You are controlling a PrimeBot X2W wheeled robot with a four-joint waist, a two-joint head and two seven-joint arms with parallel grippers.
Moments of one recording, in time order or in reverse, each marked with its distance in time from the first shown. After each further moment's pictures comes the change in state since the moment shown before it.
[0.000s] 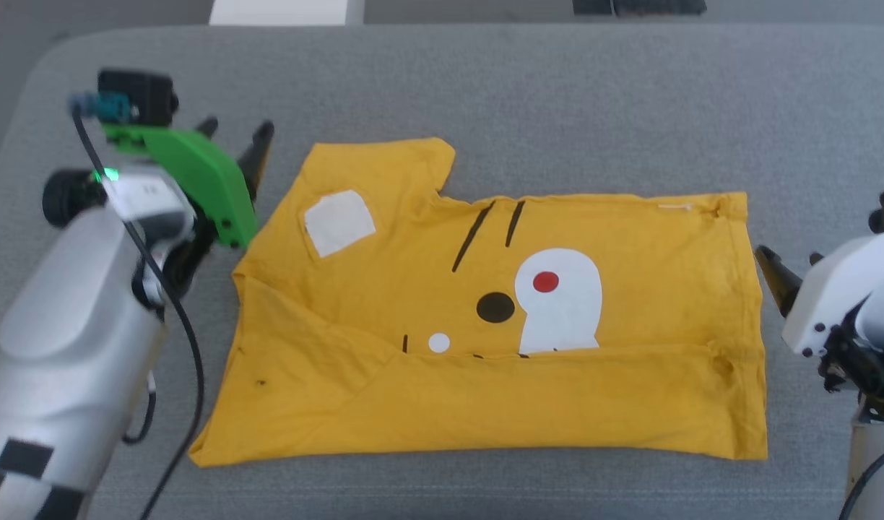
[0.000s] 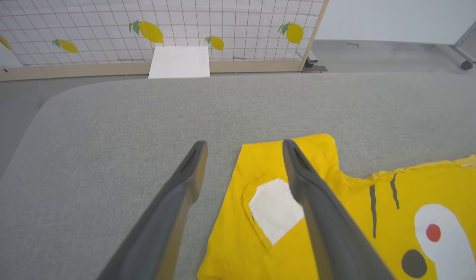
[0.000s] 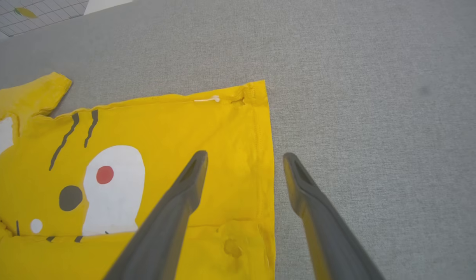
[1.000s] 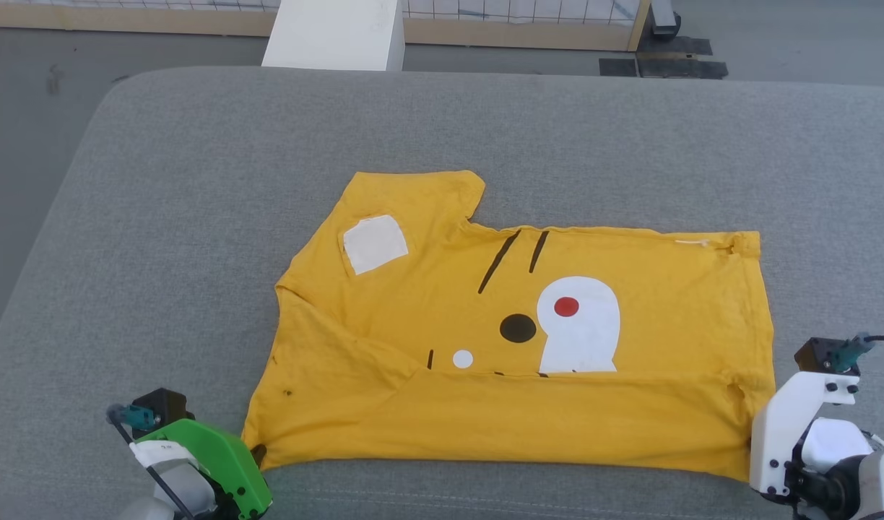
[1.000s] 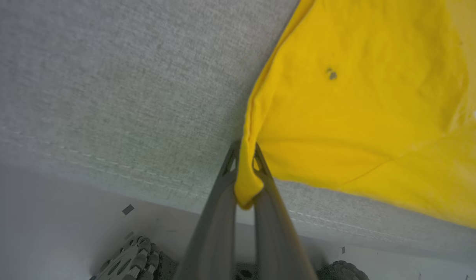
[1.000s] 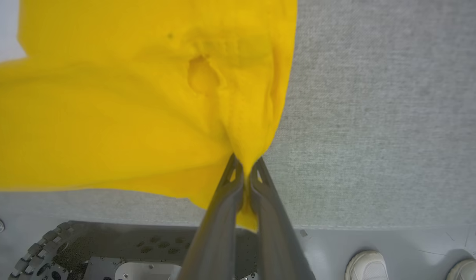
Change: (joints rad) left arm 0.641 -0.045 0.109 -0.093 -0.245 0.221 0.067; right arm 0.192 -0.014 0.024 0.227 -0.090 0.000 0.110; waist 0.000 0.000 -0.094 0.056
